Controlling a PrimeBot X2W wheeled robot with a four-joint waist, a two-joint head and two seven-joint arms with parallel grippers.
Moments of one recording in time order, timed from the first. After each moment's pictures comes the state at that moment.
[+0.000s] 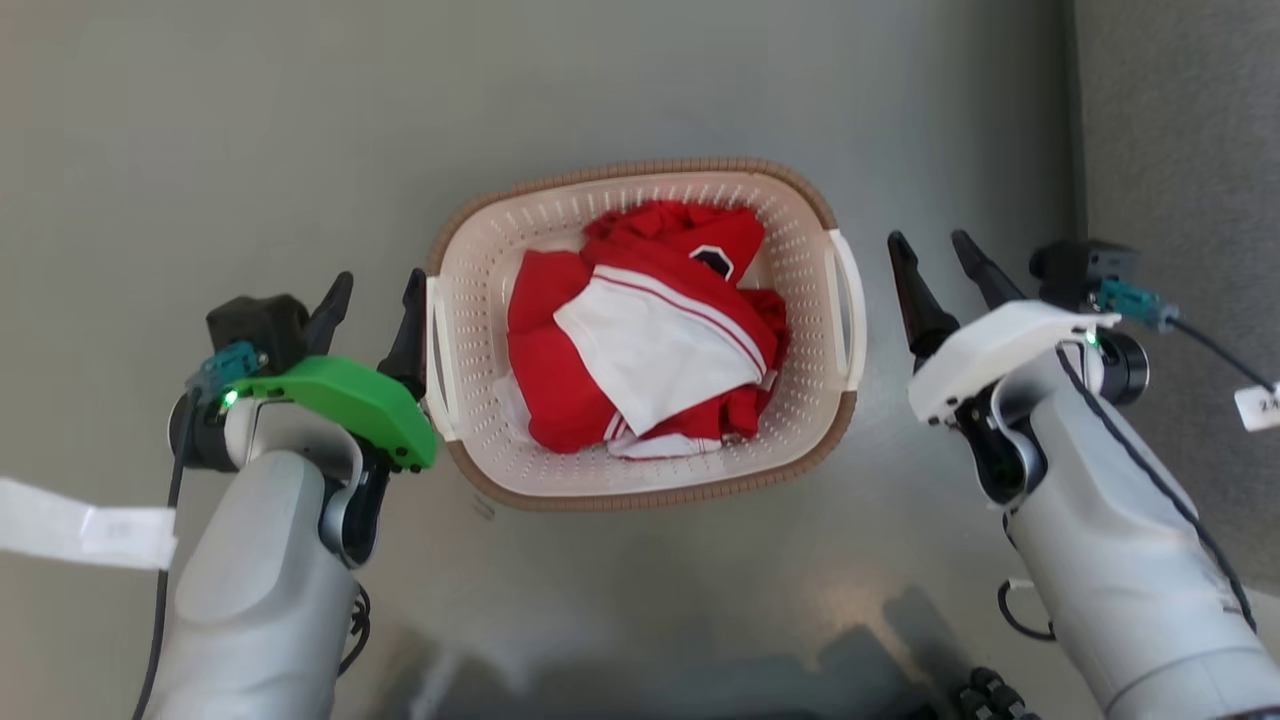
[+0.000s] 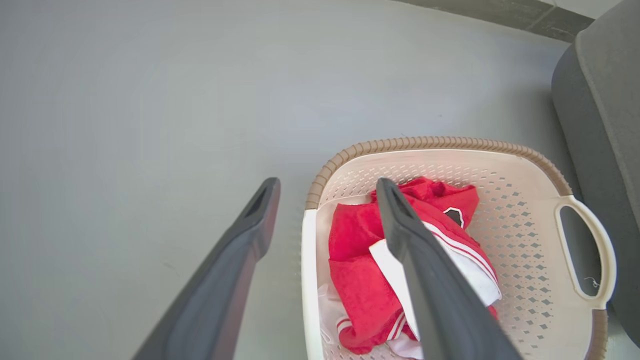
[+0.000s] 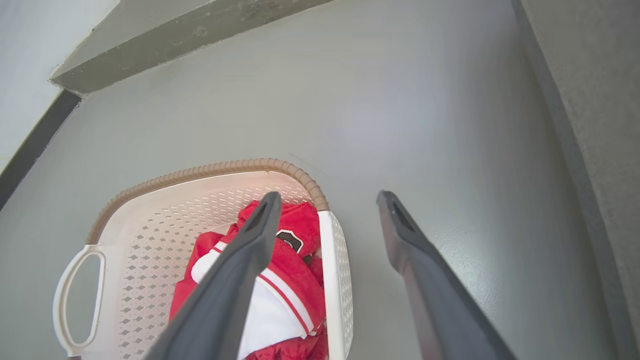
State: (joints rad) left arm -0.56 0.03 -0.25 0.68 -0.44 -0.12 -0.19; right arm -0.55 -0.07 0.23 0.75 0.40 0.11 -0.20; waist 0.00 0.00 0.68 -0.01
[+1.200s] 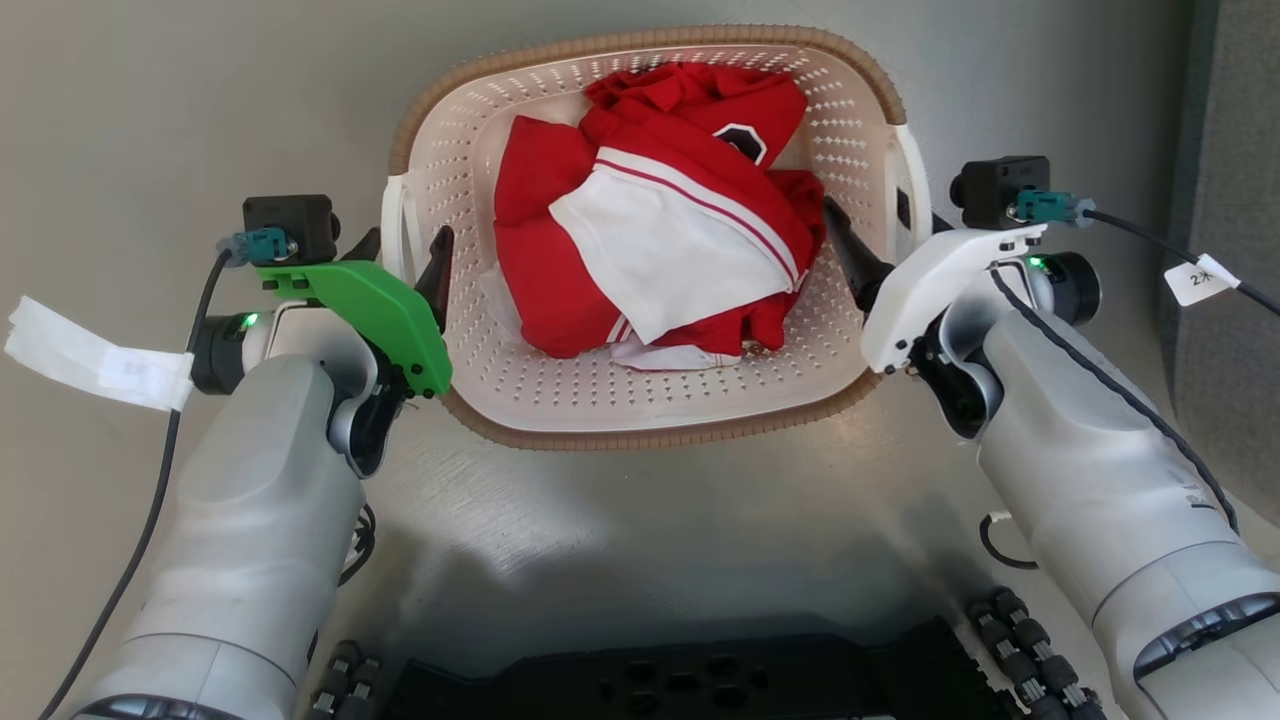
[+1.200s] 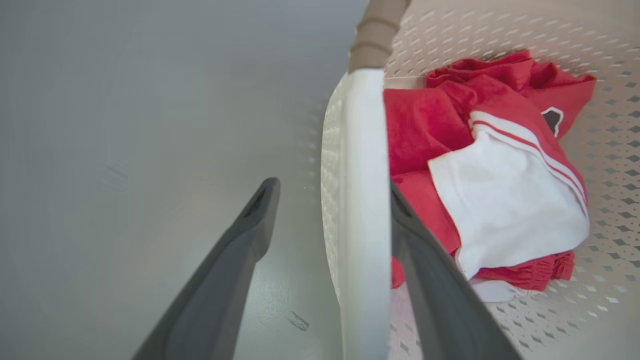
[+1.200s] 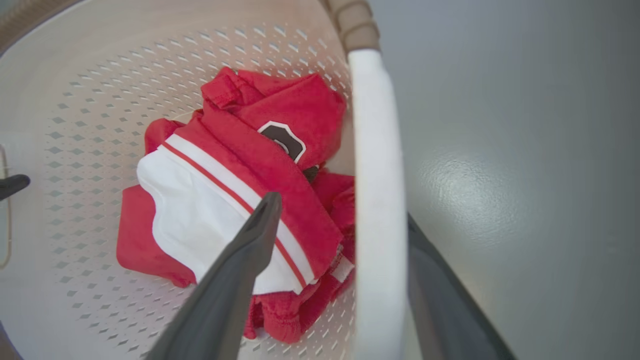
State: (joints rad) left arm -0.82 0.02 -0.42 0.95 -0.60 -0.12 -0.04; right arm -0.80 -0.06 0.47 0.99 0.48 0.12 -0.14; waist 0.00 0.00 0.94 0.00
